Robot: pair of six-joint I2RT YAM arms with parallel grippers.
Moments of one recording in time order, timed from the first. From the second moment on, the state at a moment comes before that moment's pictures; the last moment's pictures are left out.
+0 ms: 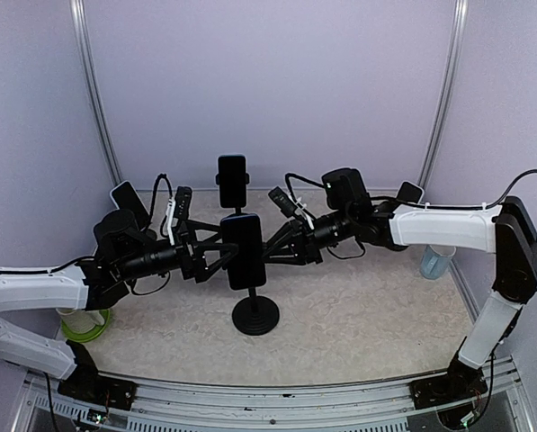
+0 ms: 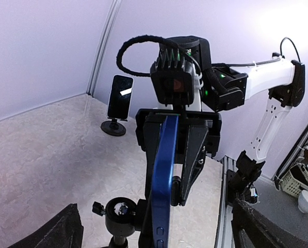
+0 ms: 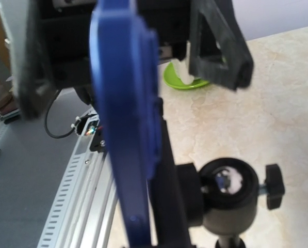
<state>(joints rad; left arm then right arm) -0.76 1.18 0.57 0.63 0.44 -0.34 0.76 1.71 1.22 0.02 -1.01 -0.05</state>
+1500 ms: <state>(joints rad) -0.75 0.79 0.53 0.34 0.33 -0.33 0.24 1.92 1.62 -0.17 -1.10 -0.25</state>
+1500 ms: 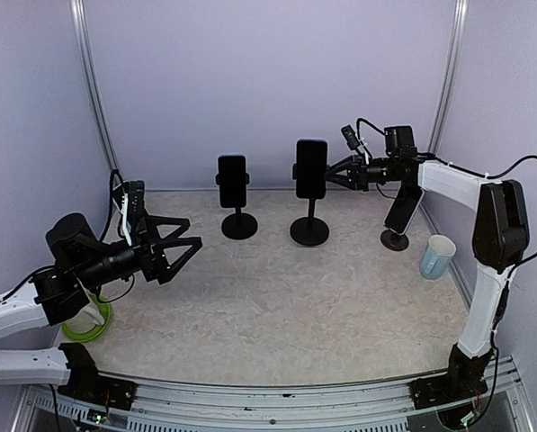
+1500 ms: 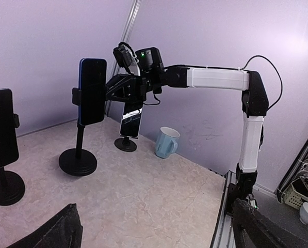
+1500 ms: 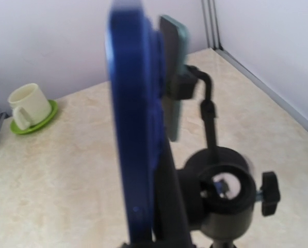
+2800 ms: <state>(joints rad) -0.77 0.69 0.52 0.30 0.31 -0.35 0.17 2.21 1.91 -0.32 -1.23 -0.49</state>
